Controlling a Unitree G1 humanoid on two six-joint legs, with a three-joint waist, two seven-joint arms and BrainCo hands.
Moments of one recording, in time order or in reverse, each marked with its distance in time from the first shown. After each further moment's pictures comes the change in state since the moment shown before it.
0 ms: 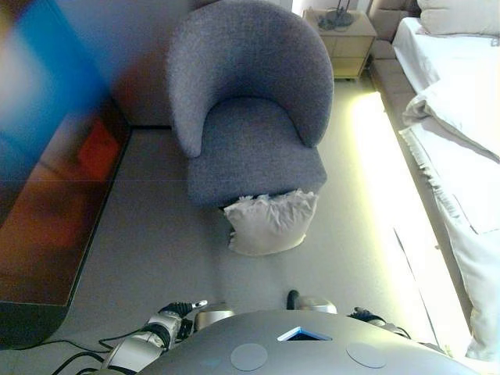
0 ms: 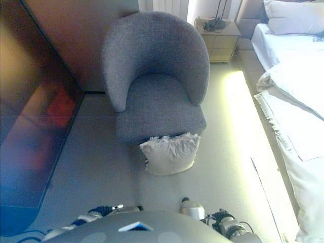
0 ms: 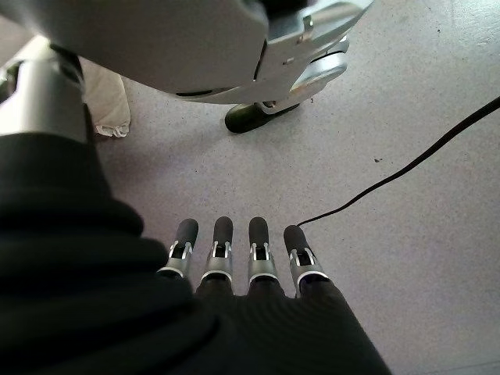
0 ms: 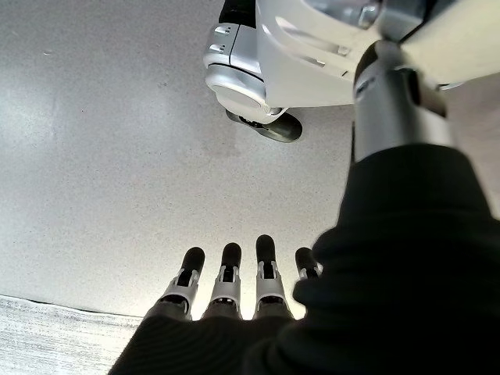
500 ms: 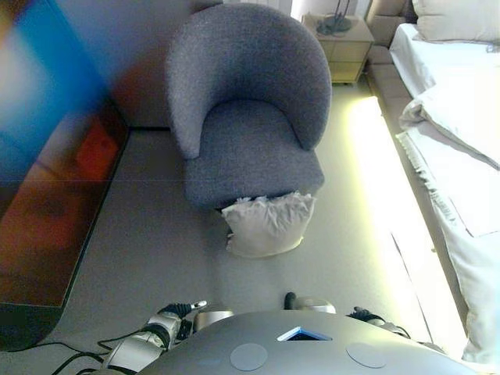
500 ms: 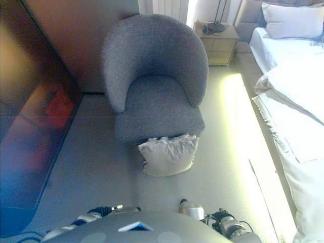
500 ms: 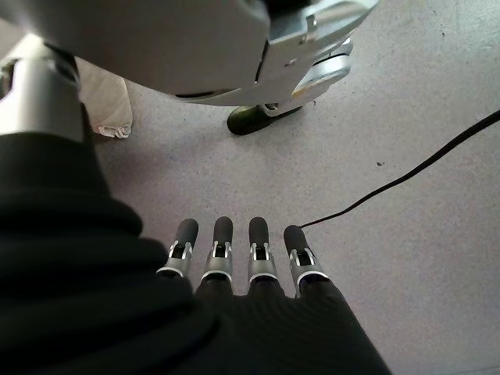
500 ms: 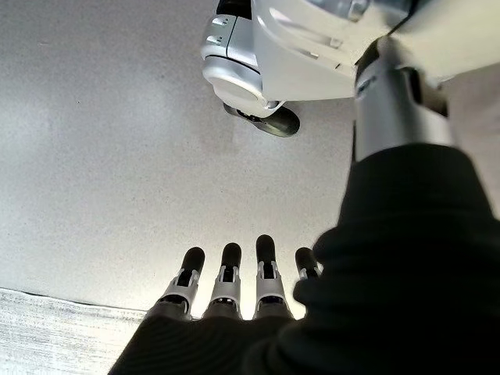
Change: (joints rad) left arm -0.001 0.000 0.004 0.012 0.000 -0.002 0.015; right arm -0.004 0.001 0.003 0.000 0.001 0.001 0.002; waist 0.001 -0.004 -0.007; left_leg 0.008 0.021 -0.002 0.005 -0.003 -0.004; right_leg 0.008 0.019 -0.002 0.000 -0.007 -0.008
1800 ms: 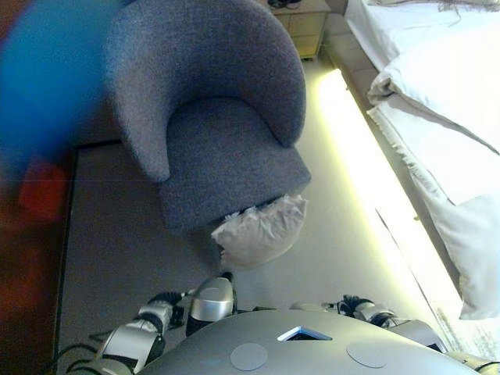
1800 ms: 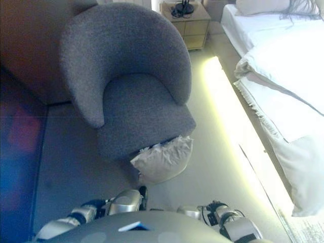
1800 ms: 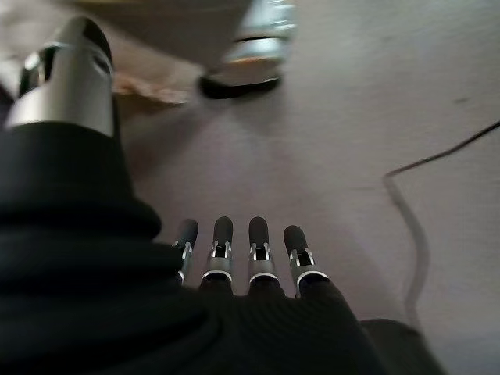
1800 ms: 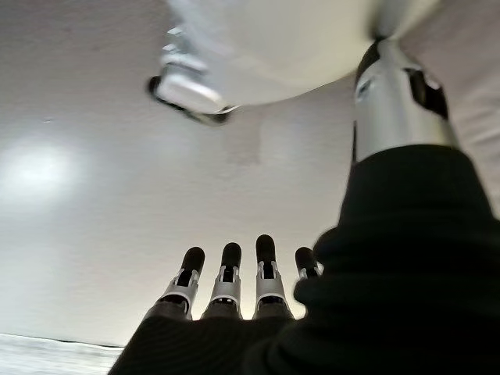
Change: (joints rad) left arm -0.110 0.041 0.077 0.054 -0.069 -0.020 0.004; right arm -0.145 0.043 0.015 0.105 -0.031 -0.009 0.057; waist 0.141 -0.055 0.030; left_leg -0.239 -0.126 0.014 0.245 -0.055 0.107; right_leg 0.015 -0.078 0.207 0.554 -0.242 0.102
